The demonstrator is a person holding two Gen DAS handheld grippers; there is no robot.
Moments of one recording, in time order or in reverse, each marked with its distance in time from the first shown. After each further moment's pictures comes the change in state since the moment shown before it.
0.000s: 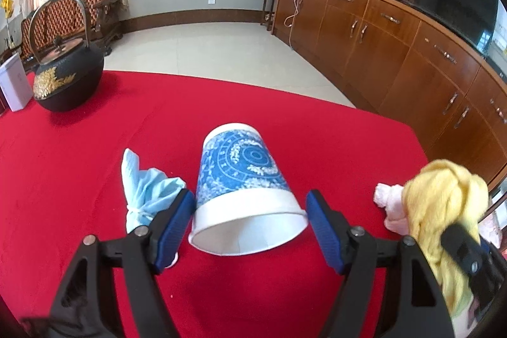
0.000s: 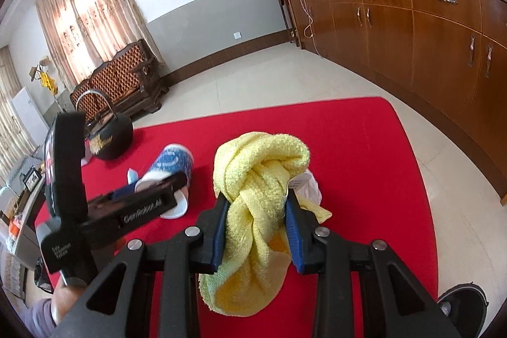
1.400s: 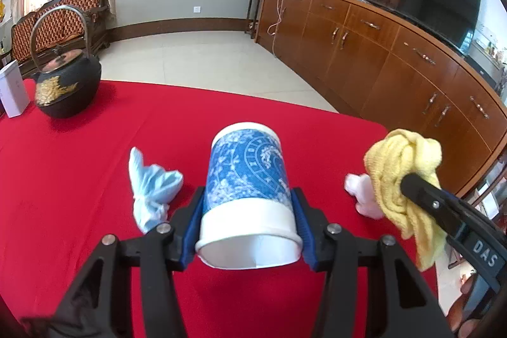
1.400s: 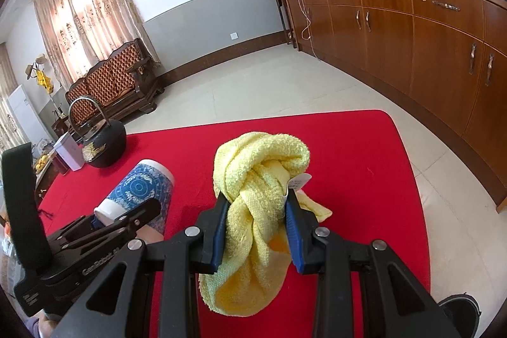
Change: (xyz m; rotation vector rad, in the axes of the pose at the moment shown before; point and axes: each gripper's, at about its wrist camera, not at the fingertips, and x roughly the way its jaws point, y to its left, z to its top) left arm -0.037 -0.001 -0.010 0.039 -0.034 -0.079; right arm 0.010 0.005 0.020 -0.005 0.007 -0.024
